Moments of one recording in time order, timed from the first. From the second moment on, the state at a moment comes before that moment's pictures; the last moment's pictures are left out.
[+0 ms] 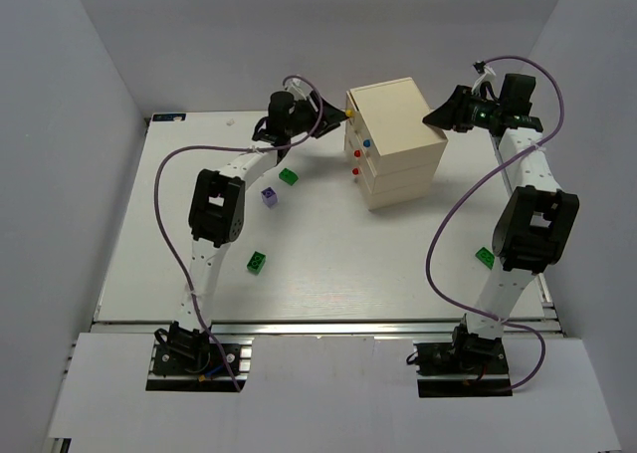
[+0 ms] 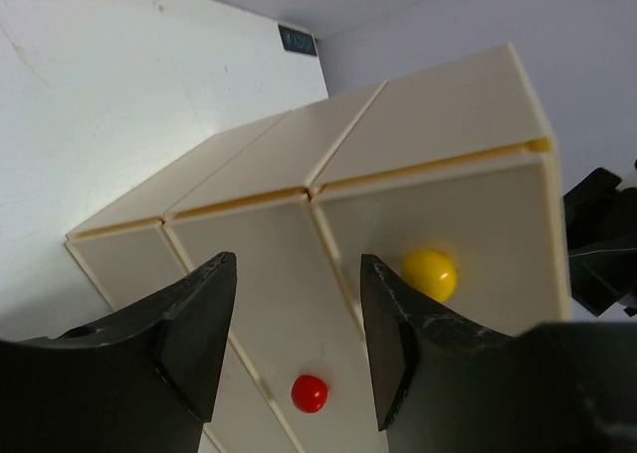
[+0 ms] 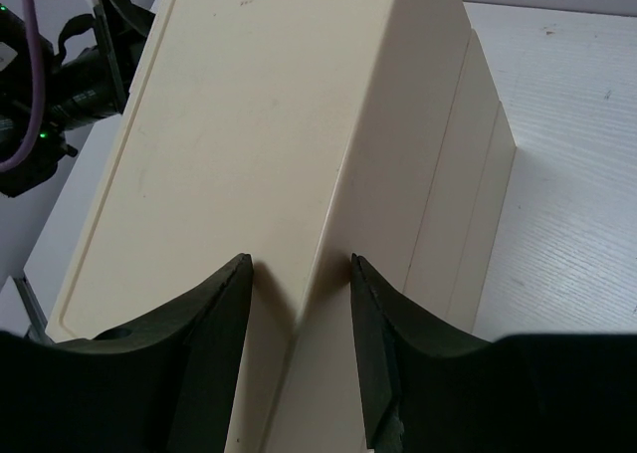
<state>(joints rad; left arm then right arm) -0.37 2.46 2.06 0.25 0.50 -0.99 -0.13 1.94 1.74 -0.32 -0.93 0.15</state>
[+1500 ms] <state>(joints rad) -0.39 2.35 1.63 0.68 0.63 -1.23 -0.13 1.95 1.74 -0.32 -0.94 0.15</state>
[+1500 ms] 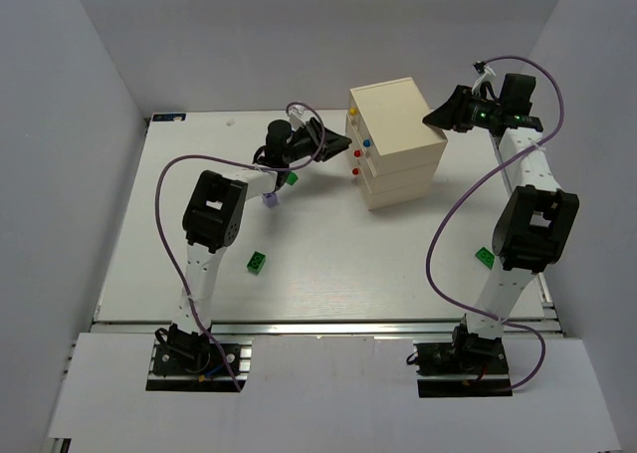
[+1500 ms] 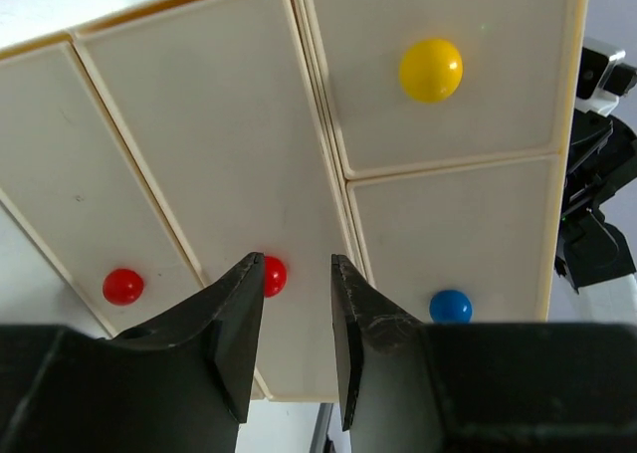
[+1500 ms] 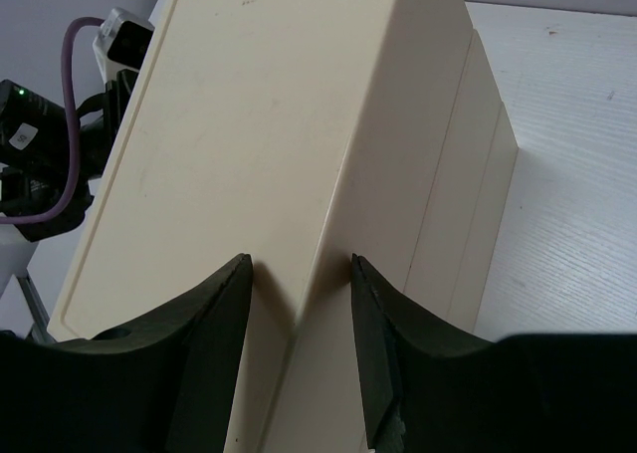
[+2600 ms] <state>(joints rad) -0.44 2.41 1.72 0.56 0.65 -1.19 -0.13 1.95 1.74 -0.31 -0.95 0.16</state>
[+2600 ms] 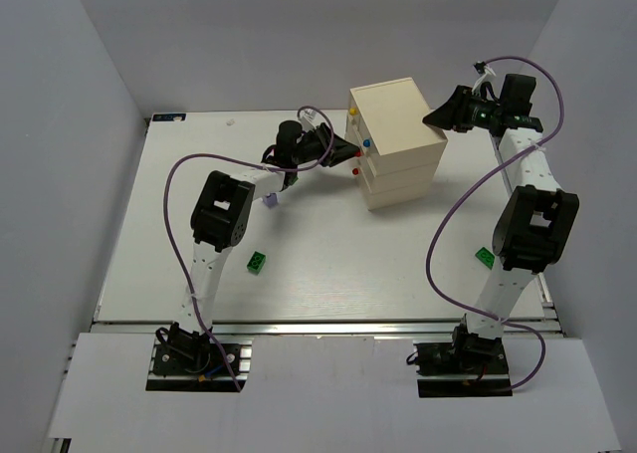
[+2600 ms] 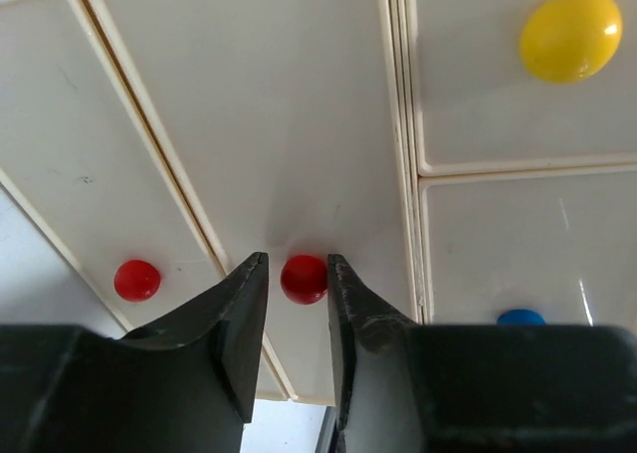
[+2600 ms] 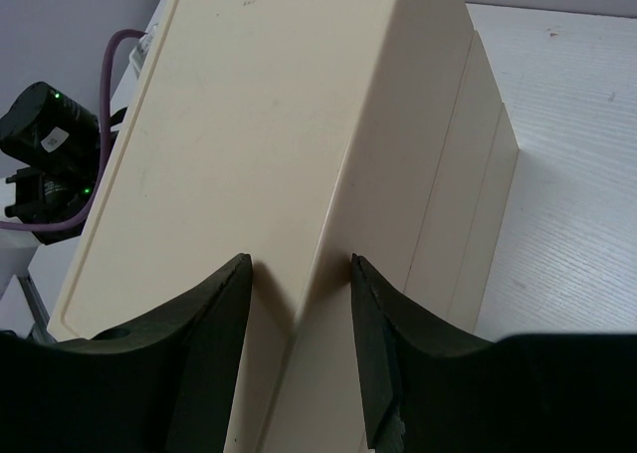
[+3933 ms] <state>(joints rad) -0.44 2.41 1.69 0.60 0.64 -1.34 -0.14 1.95 1.74 -0.30 -0.95 0.18</state>
